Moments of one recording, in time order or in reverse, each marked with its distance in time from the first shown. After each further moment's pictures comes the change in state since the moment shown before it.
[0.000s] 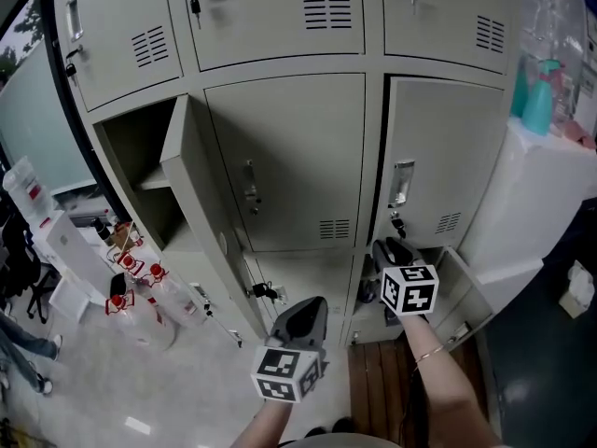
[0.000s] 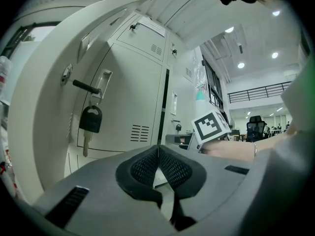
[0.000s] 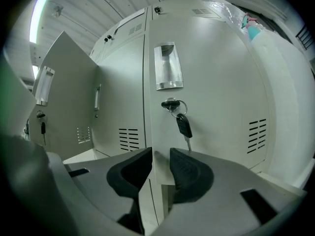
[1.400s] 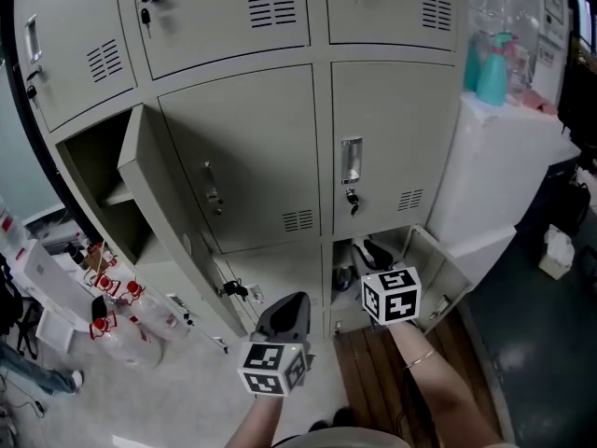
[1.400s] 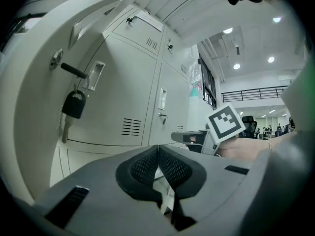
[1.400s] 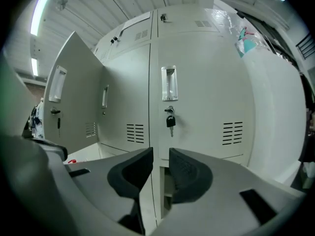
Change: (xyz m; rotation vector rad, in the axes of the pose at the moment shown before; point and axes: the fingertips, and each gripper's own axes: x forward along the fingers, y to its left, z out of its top) left arm 0.001 -0.014 -0.013 -0.004 0.046 -0.080; right arm -0.057 0.010 -0.010 -0.038 0.018 -0.058
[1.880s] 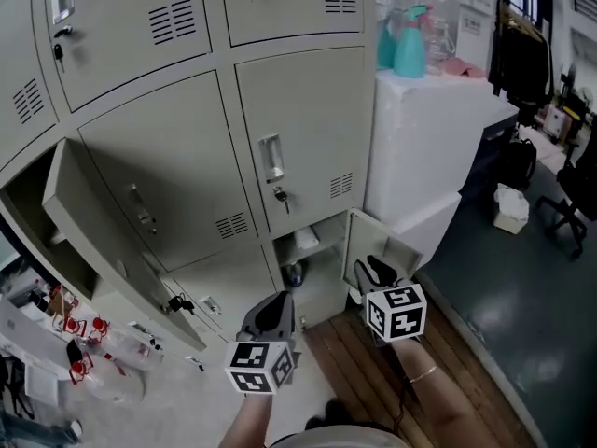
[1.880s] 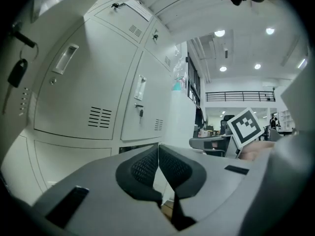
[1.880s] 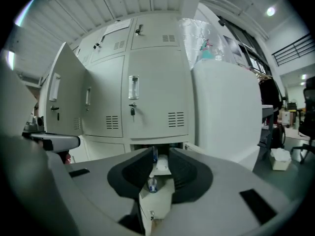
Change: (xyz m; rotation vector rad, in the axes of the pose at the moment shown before) left arm 0.032 -0.068 -0.023 0.016 0.056 -0.203; right arm -0.124 -0.083 -0.053 0.096 0.043 -0.266
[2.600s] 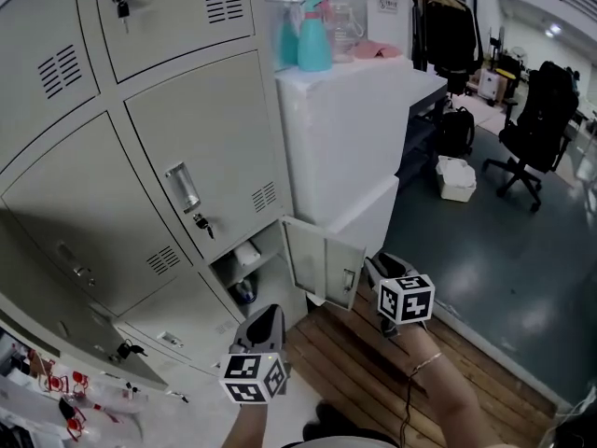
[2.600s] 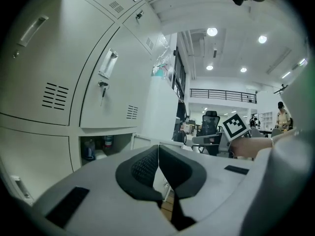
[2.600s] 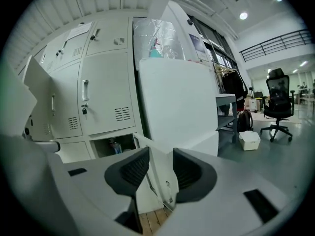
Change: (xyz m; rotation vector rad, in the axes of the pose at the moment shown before) left arm 0.064 -0.086 -0.037 0.017 0.092 -0.208; right arm -0.066 -0.173 -0.053 0.192 0.039 -0.284
